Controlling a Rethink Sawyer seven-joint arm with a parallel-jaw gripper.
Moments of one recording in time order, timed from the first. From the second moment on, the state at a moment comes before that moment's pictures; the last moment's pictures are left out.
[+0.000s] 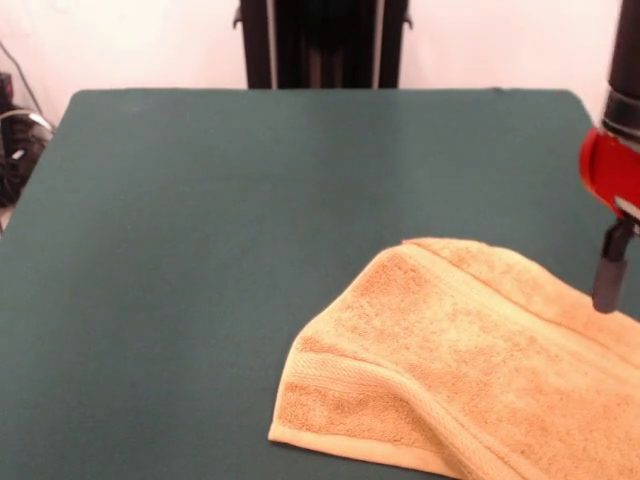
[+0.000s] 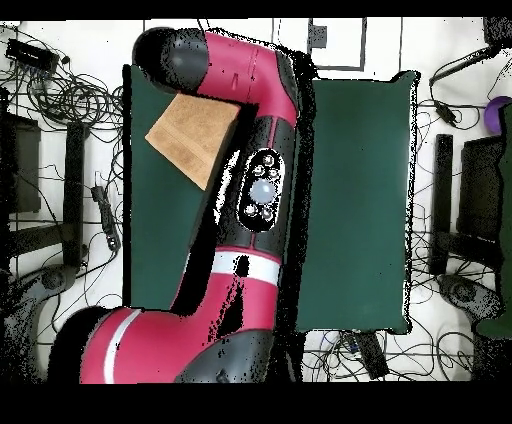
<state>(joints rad) 0.12 -0.13 -0.43 0.62 0.53 0.88 2.99</state>
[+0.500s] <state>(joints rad) 0.10 -0.32 -0.38 0.96 0.50 0.71 2.99</state>
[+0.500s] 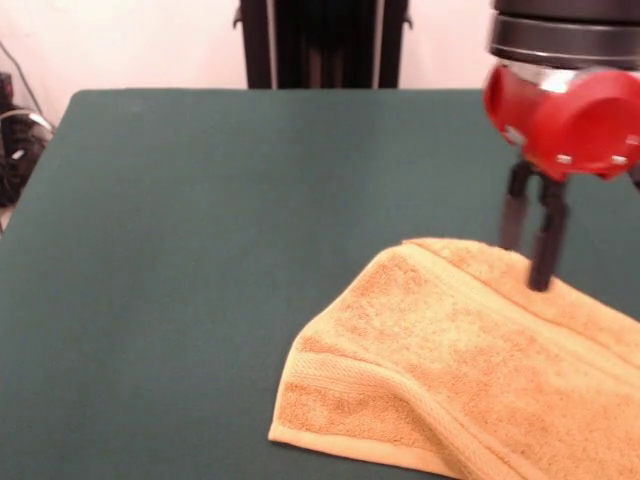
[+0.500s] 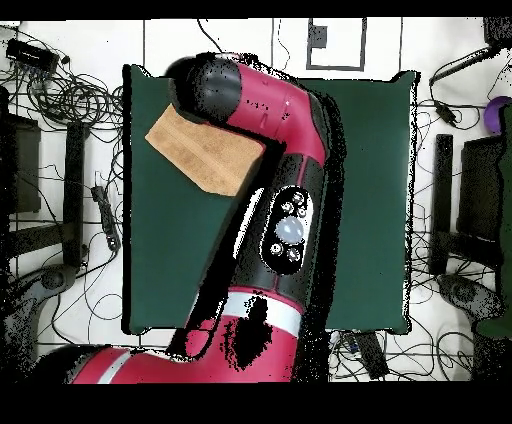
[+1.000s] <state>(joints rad) 0.08 -0.32 -0.36 1.06 0.41 0.49 2.99</state>
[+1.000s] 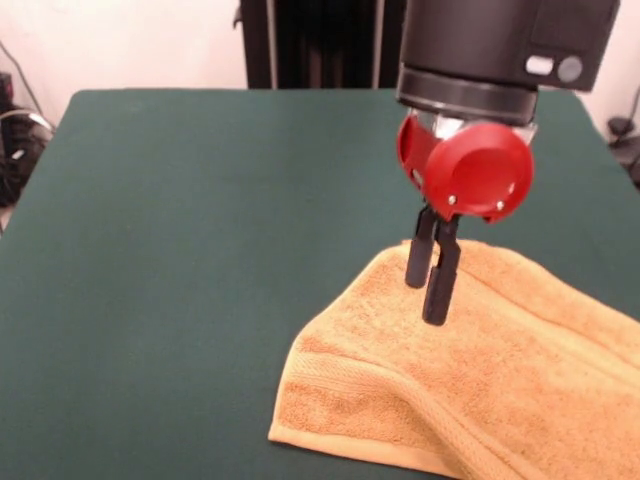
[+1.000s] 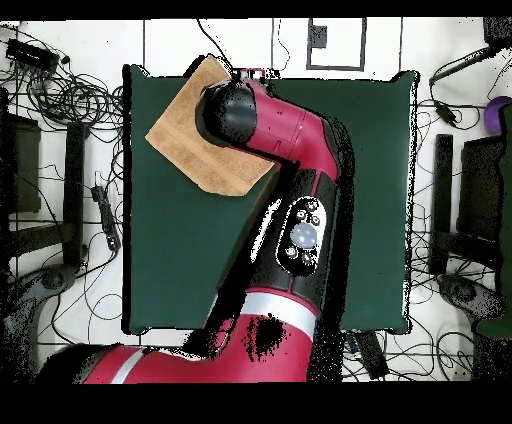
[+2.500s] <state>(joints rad) 0.06 -0.41 -0.27 1.36 0.40 0.49 2.99</state>
